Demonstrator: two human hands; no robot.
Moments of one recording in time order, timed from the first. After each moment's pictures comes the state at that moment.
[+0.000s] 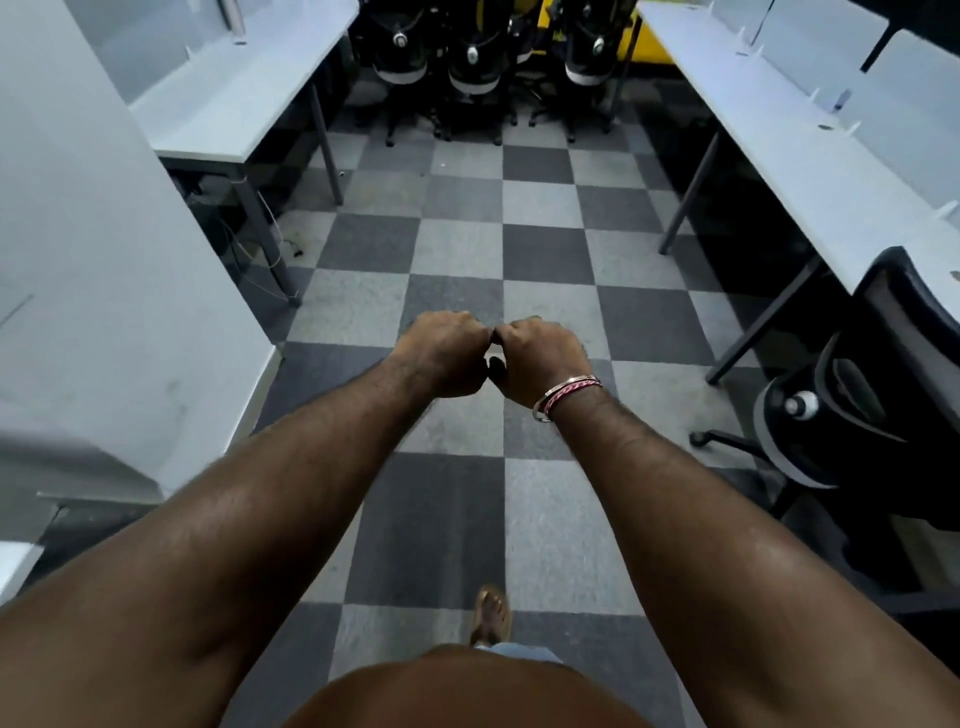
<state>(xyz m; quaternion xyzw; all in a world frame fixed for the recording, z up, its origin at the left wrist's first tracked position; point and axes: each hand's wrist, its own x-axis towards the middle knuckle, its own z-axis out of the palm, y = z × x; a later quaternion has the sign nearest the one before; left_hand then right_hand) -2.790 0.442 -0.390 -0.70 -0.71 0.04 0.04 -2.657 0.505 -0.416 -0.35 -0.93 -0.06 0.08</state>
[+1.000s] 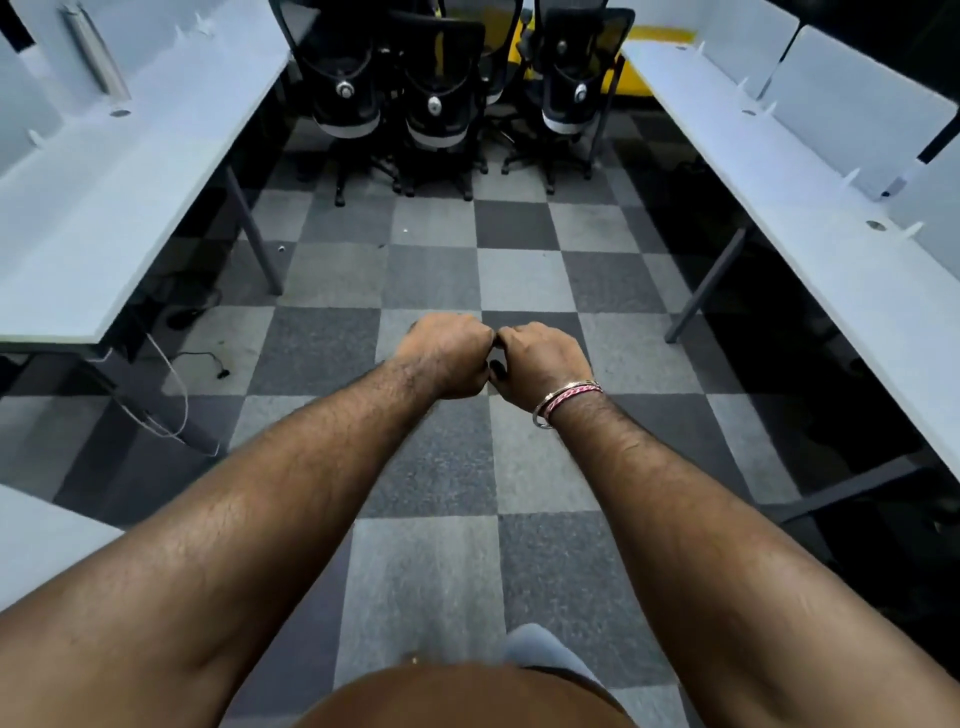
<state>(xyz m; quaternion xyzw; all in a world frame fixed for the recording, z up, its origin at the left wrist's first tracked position) -3.113 1.086 -0.373 -0.72 -0.69 0.06 0.00 -2.975 1.132 -0.395 -0.41 -0.91 -0.04 0.07</state>
